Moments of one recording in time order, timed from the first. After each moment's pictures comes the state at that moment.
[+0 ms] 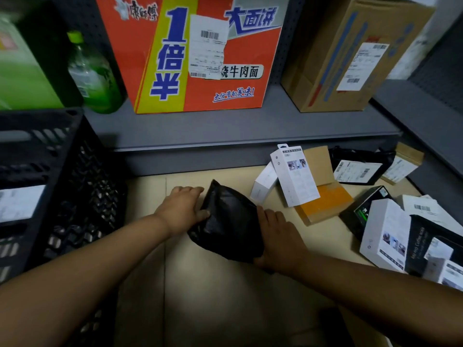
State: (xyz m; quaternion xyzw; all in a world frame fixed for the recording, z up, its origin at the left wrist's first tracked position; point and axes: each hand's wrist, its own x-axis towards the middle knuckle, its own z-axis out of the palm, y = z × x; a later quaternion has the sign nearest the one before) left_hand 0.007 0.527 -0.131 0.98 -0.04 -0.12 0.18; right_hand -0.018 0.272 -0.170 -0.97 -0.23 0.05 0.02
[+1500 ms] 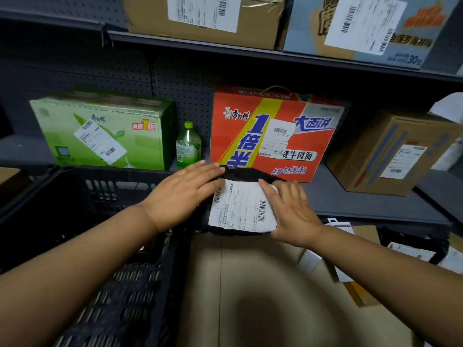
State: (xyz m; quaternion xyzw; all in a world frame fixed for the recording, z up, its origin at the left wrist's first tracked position) left_hand -0.040 0.695 0.039 0.91 -0.27 0.30 -0.10; right_hand 0.044 0.426 0.007 -0.91 -0.37 -0.17 -0.04
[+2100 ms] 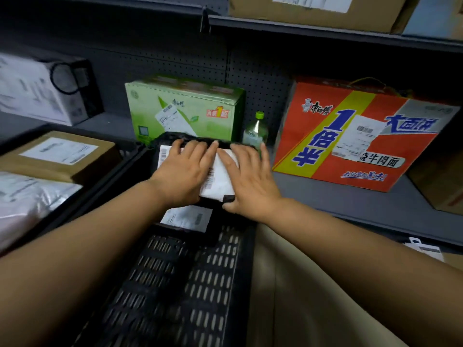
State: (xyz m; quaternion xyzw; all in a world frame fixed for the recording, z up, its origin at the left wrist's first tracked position) left_hand -0.086 0.830 0.021 0.96 0.02 0.14 -0.24; right_hand -0.008 0.663 0.017 -0.85 -0.48 -0.24 -0.01
